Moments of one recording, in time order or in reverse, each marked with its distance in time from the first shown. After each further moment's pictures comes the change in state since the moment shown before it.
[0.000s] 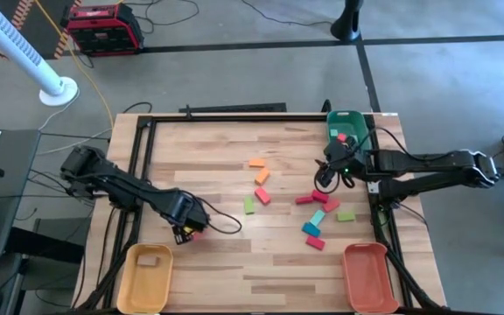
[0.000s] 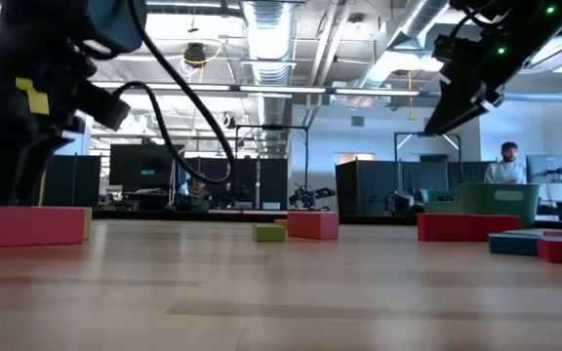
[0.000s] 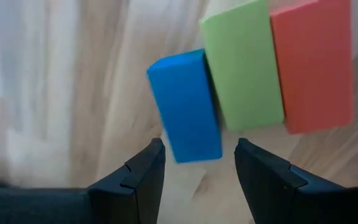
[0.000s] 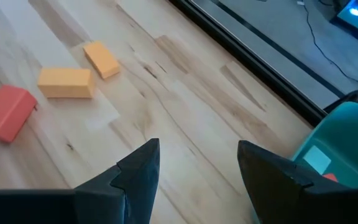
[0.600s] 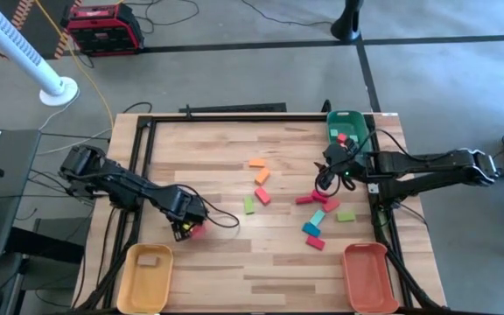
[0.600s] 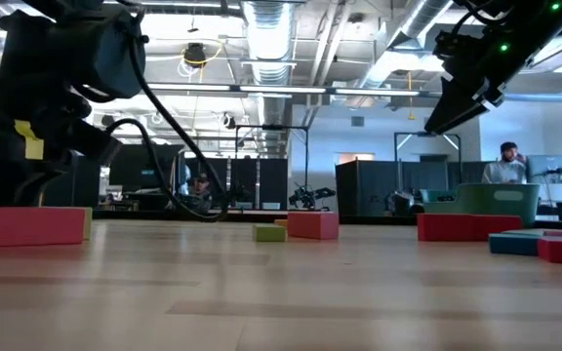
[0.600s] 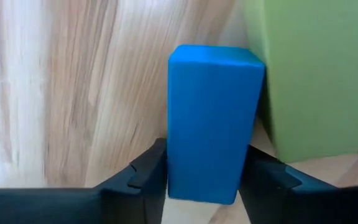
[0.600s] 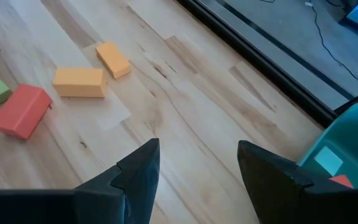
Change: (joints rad) left arm 0.081 -0.003 -0.164 0.221 0.016 0.071; right arm 0.040 0.002 0.000 0.000 0.003 0.028
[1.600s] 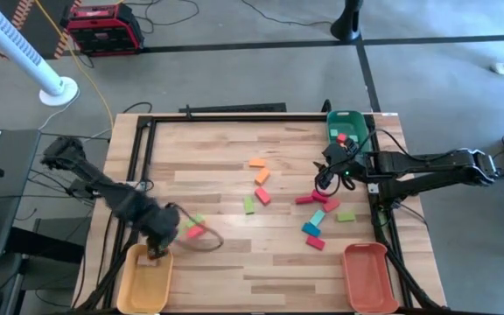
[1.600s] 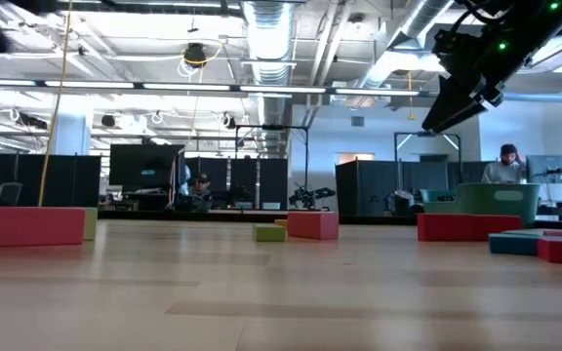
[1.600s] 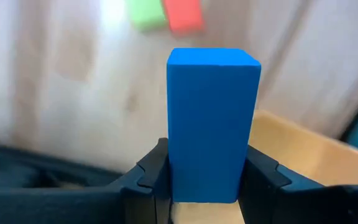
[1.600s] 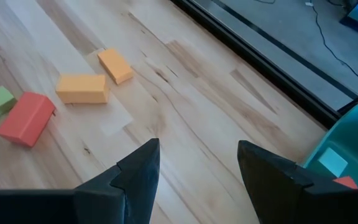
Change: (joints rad) left arm -0.342 -0.285 0.312 -0.404 0.123 -0.355; right arm 0.000 0.001 0.000 0.018 0.000 0.016
